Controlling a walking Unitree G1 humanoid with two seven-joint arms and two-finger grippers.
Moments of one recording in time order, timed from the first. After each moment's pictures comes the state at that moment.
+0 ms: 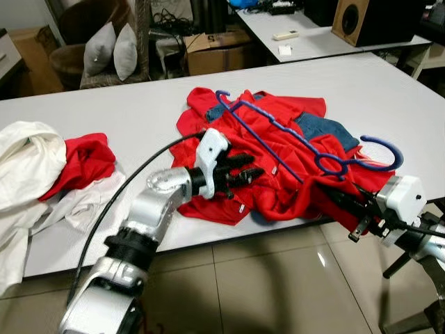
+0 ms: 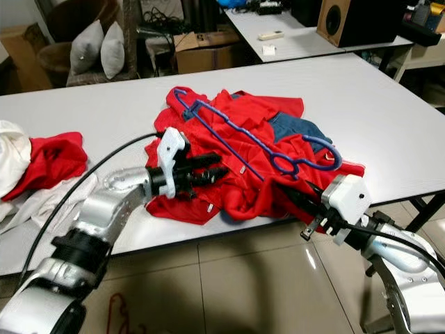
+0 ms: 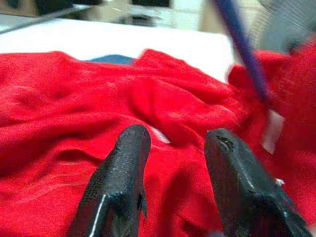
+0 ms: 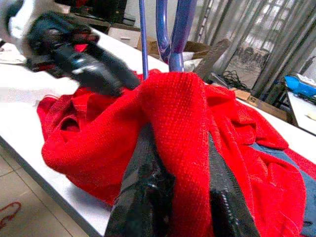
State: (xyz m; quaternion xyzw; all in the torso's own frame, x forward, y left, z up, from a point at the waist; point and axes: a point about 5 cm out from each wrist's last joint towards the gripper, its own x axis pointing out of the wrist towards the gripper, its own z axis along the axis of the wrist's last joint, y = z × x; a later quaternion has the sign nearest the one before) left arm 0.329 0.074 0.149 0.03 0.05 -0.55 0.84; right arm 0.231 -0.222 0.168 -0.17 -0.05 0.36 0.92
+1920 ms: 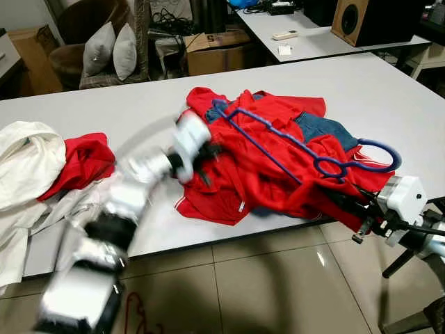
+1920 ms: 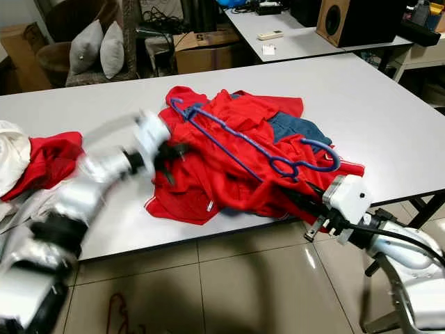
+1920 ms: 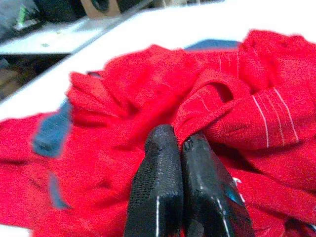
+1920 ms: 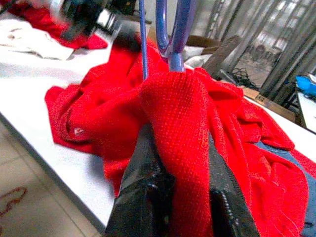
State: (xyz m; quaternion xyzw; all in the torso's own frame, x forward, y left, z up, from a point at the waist) left arm 0.367 0.126 0.182 0.14 0.03 -0.41 0.90; right arm 0.233 -0.229 0.171 -0.20 -0.03 0.38 0.90
